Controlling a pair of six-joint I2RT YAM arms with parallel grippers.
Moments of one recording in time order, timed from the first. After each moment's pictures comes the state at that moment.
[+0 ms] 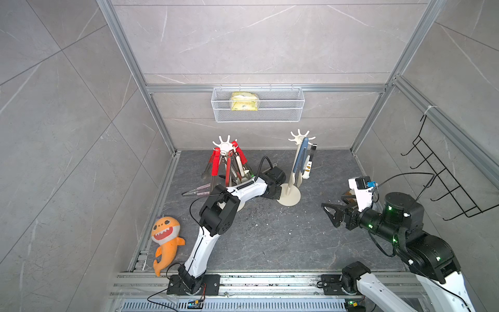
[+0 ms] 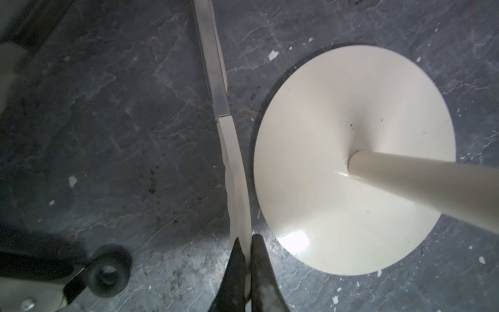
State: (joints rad) left arm -0.77 2.19 1.70 -0.65 -0.08 -0.42; right arm 0.38 0.67 1.18 -0.96 -0.21 0.16
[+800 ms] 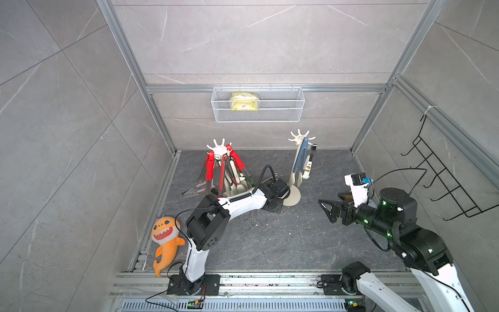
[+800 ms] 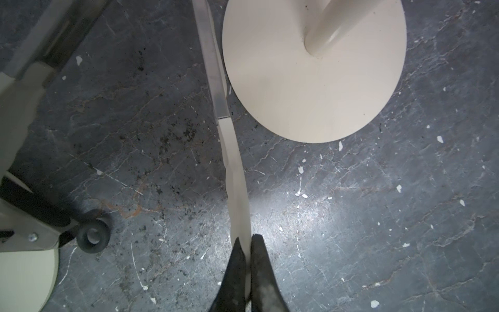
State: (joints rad) left arm -0.91 1.96 1.47 -0.68 -0.15 -0.50; right arm 0.38 0.71 1.17 -0.91 -0.21 0.16
